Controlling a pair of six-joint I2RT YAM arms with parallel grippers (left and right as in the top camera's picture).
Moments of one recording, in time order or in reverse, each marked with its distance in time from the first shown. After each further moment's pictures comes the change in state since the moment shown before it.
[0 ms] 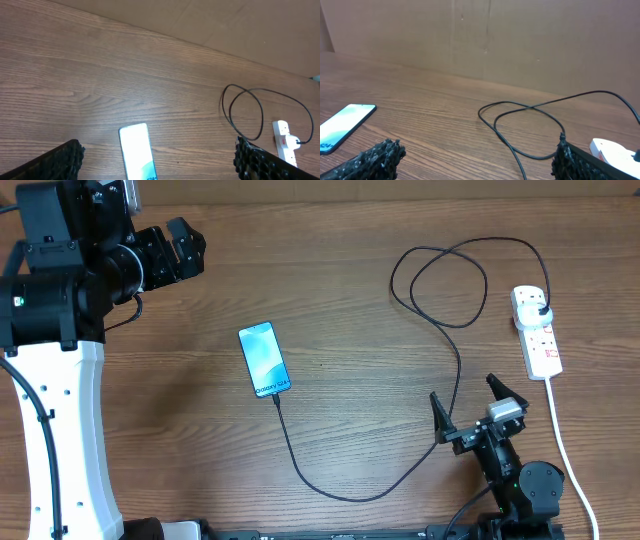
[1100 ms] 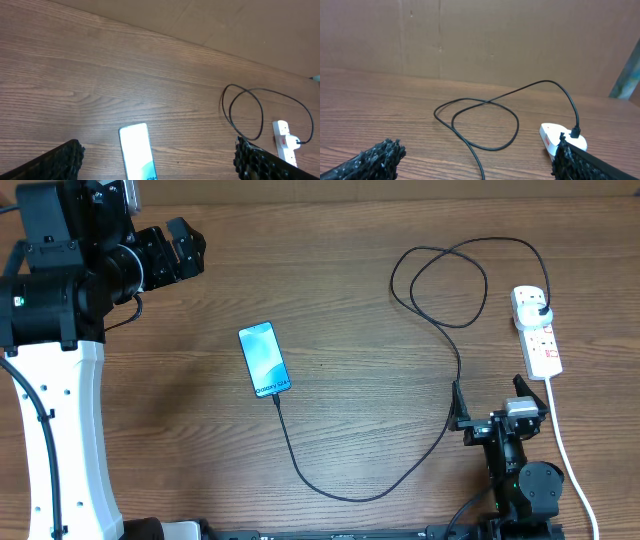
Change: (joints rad) left arm 0.000 0.000 0.000 0.000 0.000 0.000; right arm 0.000 0.000 -0.010 0.015 0.238 -0.004
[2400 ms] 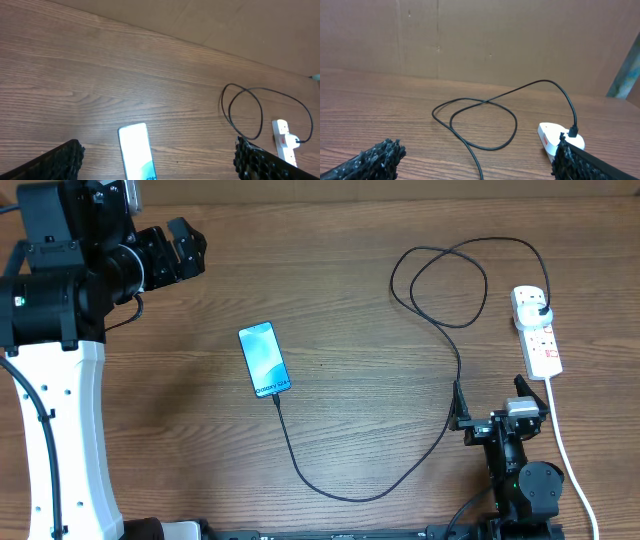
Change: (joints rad) left arm -0.008 -0.002 0.000 0.000 0.000 0.000; right arm 0.000 0.000 0.000 0.000 0.008 0.000
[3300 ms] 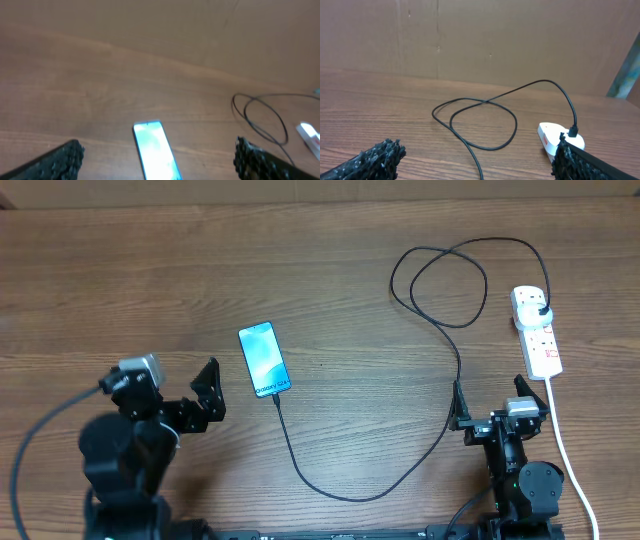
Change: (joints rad) left arm 0.026 -1.025 -1.288 0.719 -0.053 0.017; right arm 0.000 0.000 0.000 0.000 0.000 0.000
